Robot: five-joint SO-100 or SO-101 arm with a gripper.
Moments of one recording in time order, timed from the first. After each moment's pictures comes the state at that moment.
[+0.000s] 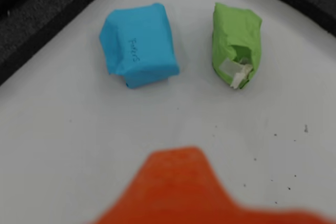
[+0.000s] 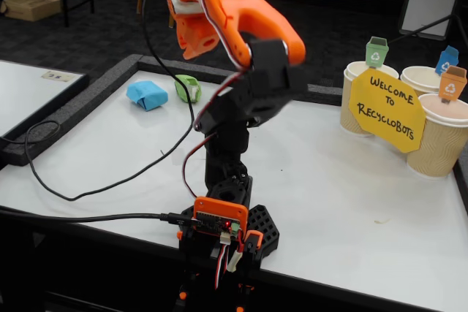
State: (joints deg) arm -38.2 134.4 119.1 71.6 -11.2
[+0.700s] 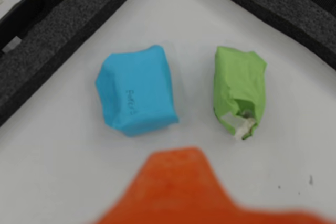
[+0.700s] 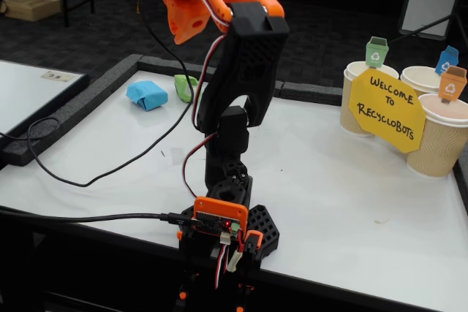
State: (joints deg) arm -38.2 111.7 98.5 70.4 -11.2
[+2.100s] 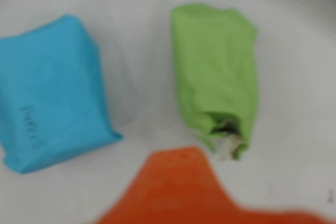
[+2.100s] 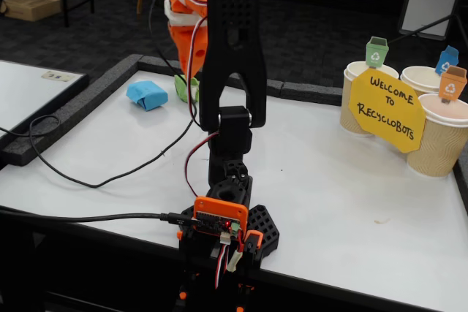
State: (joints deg) arm -33.0 75.1 79.8 67.1 -11.2
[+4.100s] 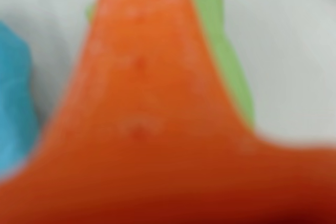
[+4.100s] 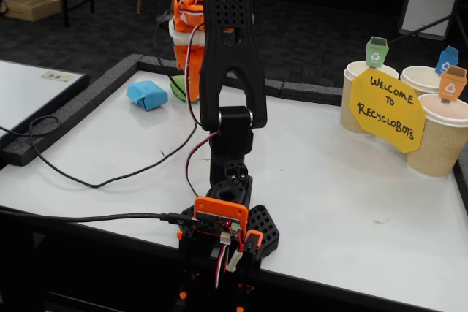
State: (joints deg) arm -30.1 58.3 69.1 66.6 -11.2
